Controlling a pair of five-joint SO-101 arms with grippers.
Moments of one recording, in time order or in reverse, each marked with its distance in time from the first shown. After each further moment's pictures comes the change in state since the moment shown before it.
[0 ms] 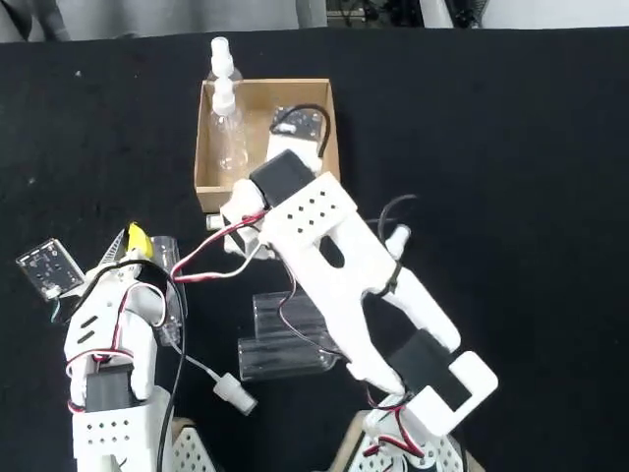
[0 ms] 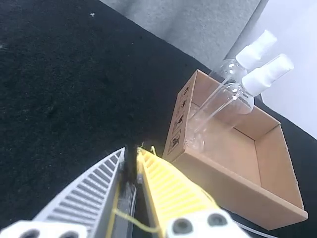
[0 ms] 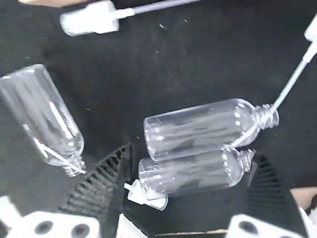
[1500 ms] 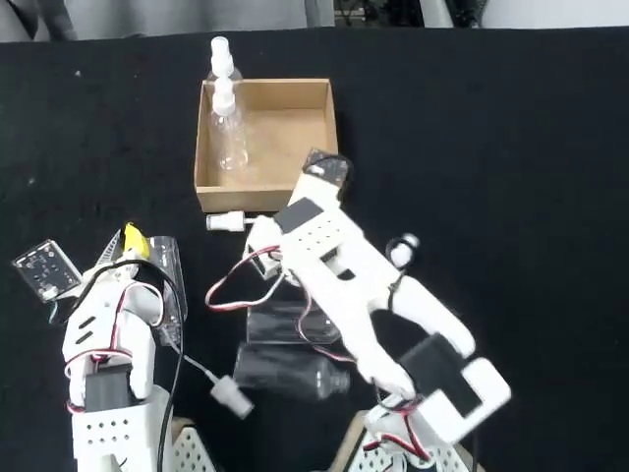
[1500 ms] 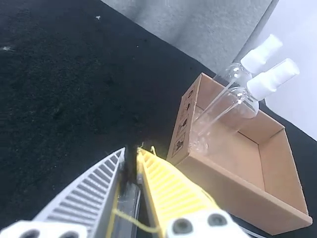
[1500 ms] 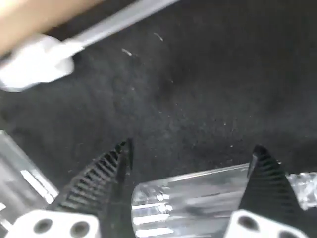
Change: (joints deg) left arm -1.1 0.0 0.0 0.0 0.0; right arm 3.9 -3.1 33.0 -36.0 -7.1
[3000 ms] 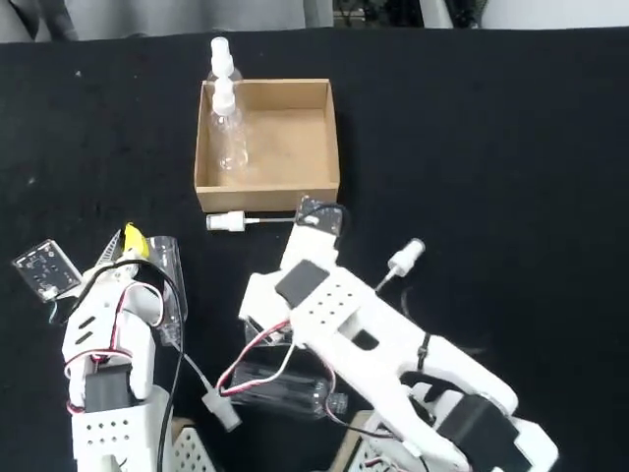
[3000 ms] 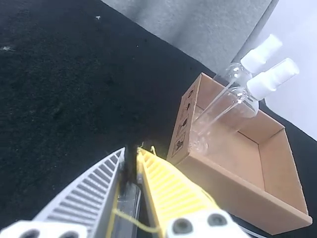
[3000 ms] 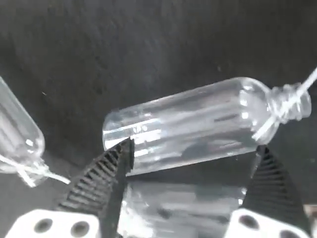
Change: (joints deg) left arm 0.0 0.0 0.0 0.0 0.0; right arm -10.8 -20.2 20.3 -1.8 -5.7
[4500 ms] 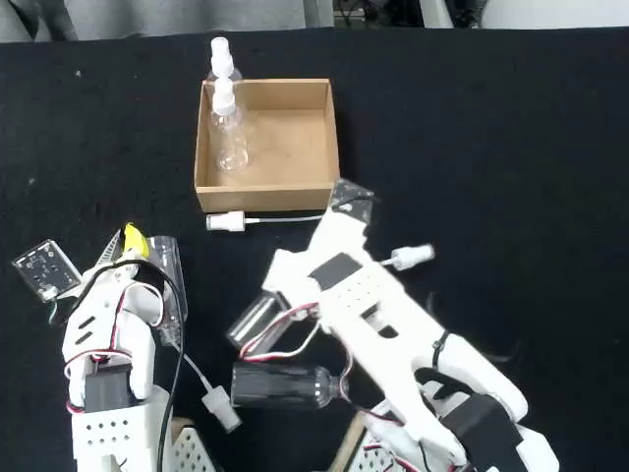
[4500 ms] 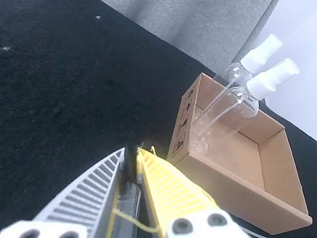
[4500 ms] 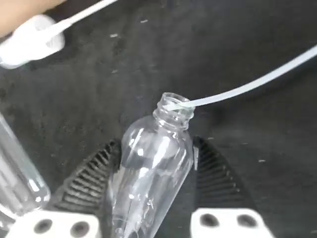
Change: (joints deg) left arm 0.0 0.0 0.0 0.0 0.0; right arm 12.9 -0.6 5.8 -11.5 9.8
